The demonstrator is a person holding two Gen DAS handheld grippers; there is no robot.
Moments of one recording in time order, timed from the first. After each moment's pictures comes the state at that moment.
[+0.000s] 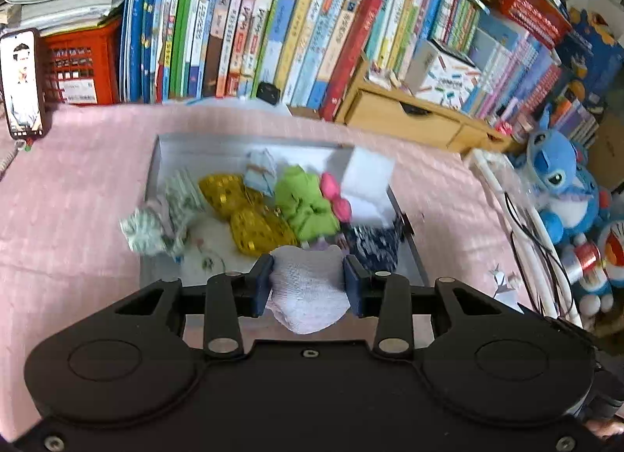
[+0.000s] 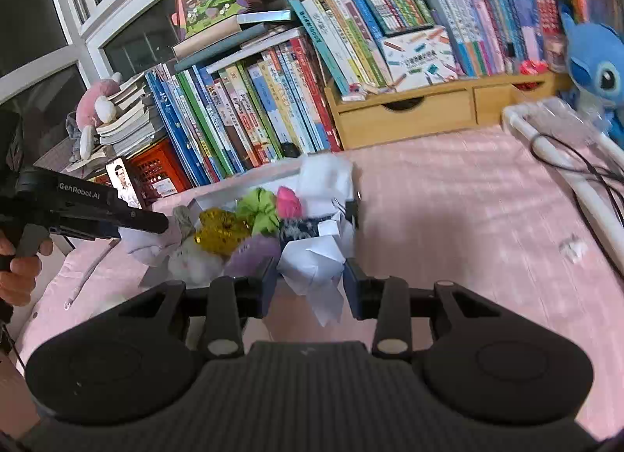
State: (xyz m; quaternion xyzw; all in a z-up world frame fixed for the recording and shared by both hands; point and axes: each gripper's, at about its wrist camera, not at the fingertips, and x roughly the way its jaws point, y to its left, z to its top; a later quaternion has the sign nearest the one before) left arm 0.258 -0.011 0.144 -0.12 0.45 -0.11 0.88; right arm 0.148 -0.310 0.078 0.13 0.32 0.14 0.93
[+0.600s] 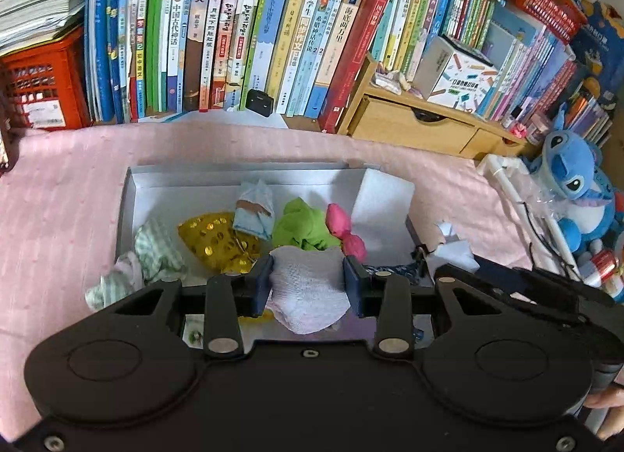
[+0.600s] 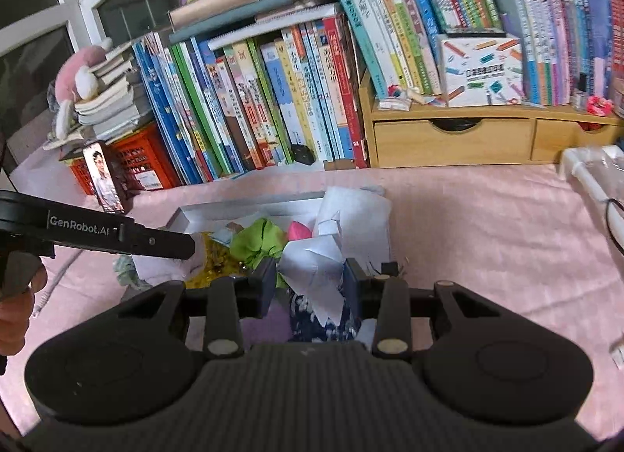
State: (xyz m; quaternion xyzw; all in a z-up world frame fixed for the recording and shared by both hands) left arm 0.327 -0.029 0.112 -0.09 0.45 -0.12 0.88; right arm 0.260 -0.258 0.068 0.08 0.35 0.15 0.92
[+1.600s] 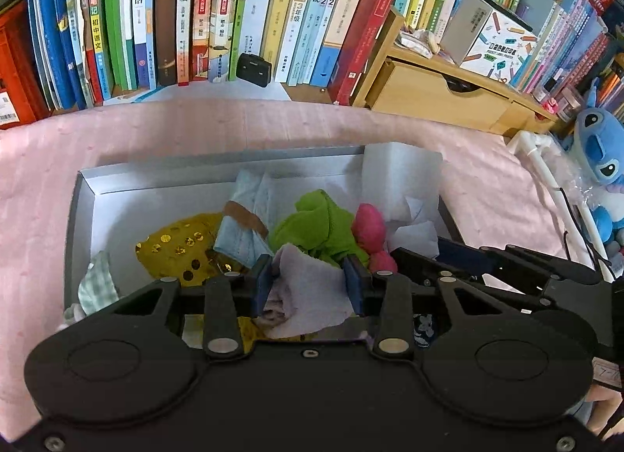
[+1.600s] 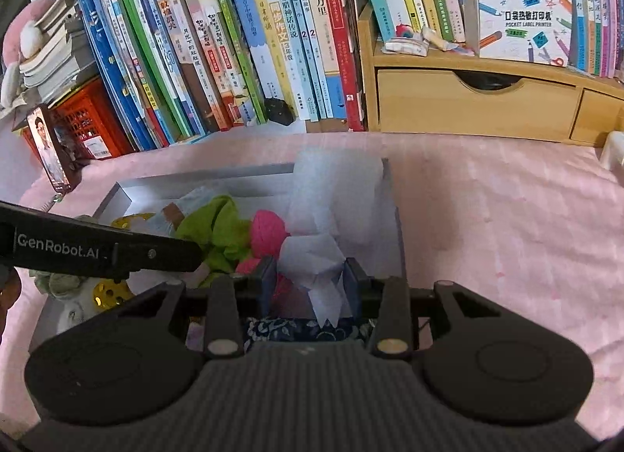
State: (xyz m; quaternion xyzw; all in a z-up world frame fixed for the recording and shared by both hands) left arm 0.397 -0.046 0.053 -0.08 0.50 -0.13 0.85; right arm 0.339 -0.233 0.006 0.05 0.41 0.14 0.90
